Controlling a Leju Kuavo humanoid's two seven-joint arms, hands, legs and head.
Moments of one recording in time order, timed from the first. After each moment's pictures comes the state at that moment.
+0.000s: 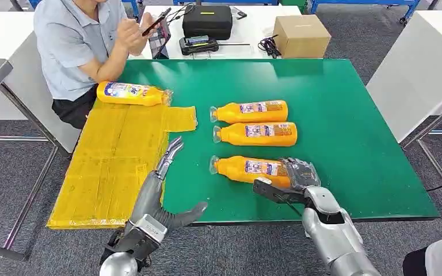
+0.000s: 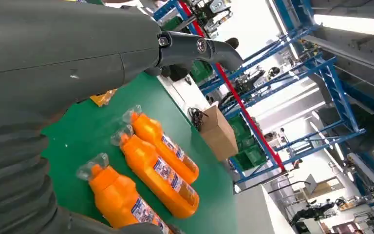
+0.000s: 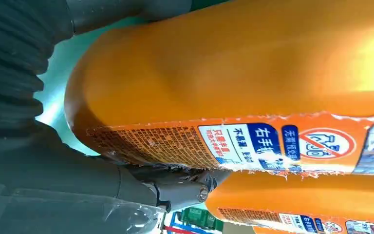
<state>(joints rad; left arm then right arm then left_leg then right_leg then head) 0.07 -0.32 -0.30 -1.68 -0.60 0.09 -0.36 -0.32 -0.11 0.24 -0.92 1.20 0.03 -0.10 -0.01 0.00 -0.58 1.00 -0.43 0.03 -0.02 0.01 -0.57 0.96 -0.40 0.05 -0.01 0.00</state>
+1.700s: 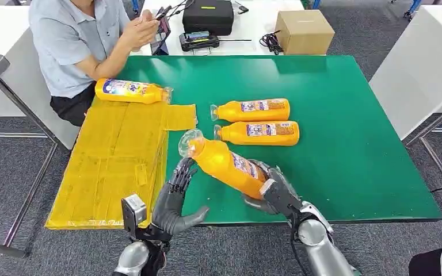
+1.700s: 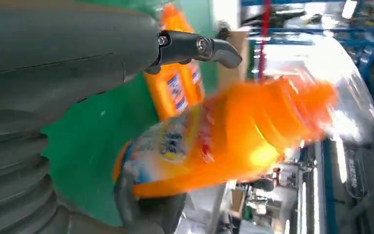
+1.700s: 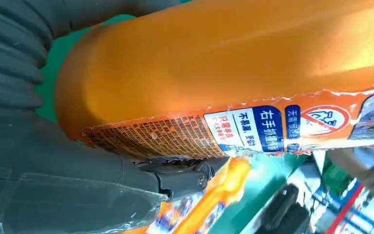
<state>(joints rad) -0.07 -0.33 -0.25 -1.20 -0.07 -0.12 -0.54 -0.14 0.00 0.22 -1.26 0.39 0.23 -0.51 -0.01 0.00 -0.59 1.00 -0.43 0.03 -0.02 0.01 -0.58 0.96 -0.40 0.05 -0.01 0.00</state>
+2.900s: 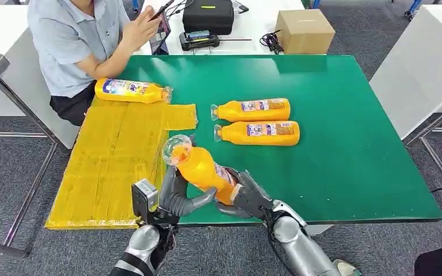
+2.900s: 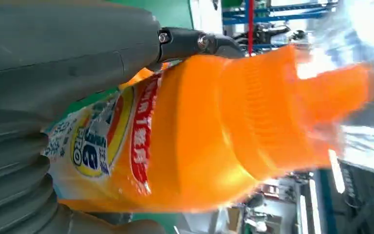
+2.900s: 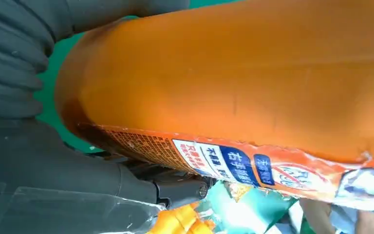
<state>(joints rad) -0.19 -0.34 -0.33 -1.11 -0.06 0.02 -0.54 -0.23 0.03 0.42 -1.12 0.39 0.22 -0.52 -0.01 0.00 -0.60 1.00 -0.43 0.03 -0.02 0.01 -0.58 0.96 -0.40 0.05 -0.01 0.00</state>
